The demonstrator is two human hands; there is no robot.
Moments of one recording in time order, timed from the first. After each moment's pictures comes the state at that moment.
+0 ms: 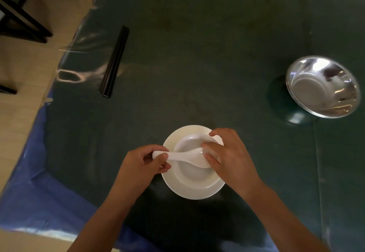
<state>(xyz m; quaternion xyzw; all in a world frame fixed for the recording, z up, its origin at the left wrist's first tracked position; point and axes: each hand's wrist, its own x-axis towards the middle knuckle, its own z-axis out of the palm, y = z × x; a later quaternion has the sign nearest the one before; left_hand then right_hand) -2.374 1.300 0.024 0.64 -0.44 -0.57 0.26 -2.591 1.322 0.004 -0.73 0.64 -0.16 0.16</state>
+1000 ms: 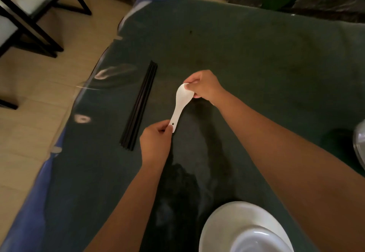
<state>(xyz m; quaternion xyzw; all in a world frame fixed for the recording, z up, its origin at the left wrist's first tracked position) -2.351 1.083 -0.040 0.74 -0.45 -0.40 0.31 -2.495 0.955 -0.033 -0.54 0.68 -0.24 0.44</state>
